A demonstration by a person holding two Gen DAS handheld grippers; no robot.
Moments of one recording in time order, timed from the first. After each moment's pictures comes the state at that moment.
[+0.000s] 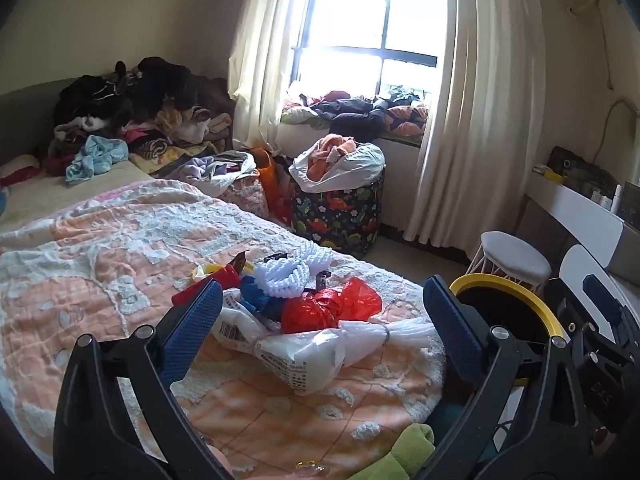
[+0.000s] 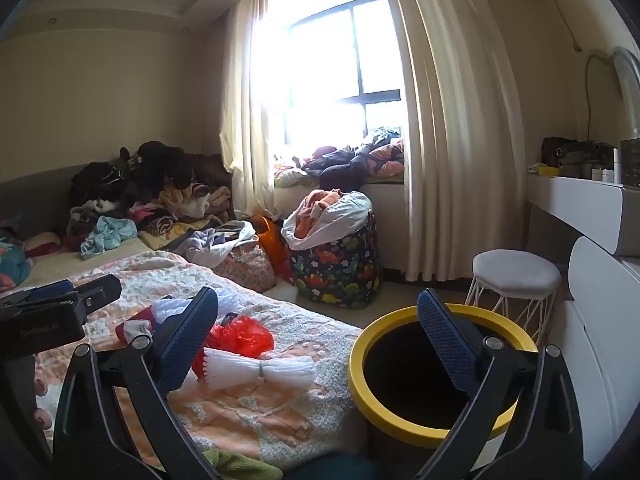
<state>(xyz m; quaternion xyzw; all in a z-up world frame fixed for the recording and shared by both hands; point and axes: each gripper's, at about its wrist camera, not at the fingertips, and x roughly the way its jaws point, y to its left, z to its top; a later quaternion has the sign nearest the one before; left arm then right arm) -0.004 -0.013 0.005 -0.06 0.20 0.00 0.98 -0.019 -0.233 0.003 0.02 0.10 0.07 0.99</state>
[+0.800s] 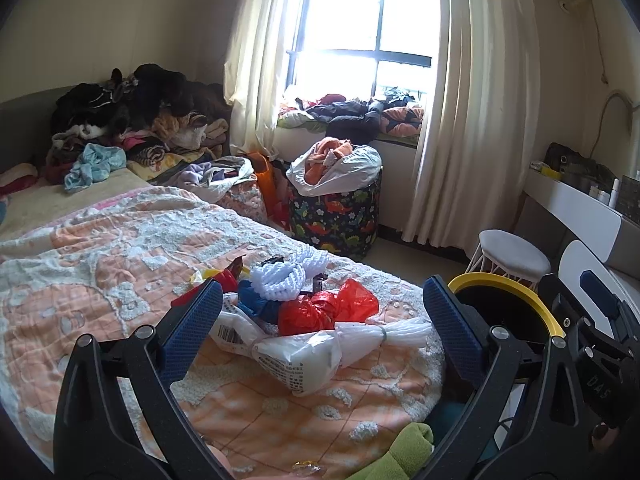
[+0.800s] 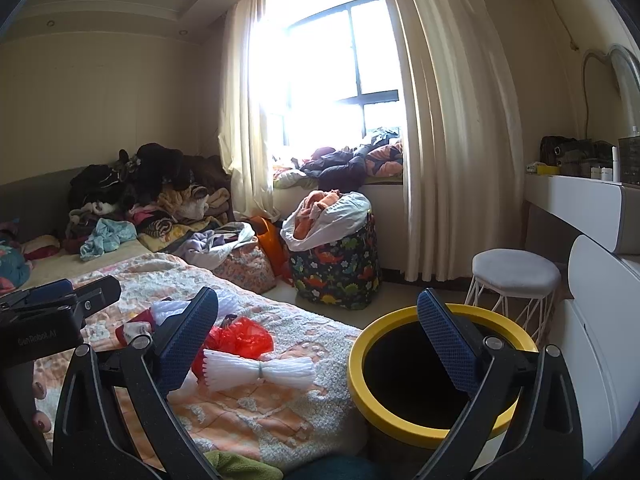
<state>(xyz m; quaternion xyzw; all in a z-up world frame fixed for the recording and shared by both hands) -0.006 -0.011 0.004 -0.06 0.19 0.00 0.98 -0.020 -0.236 0.005 0.02 0.09 0.07 0.99</state>
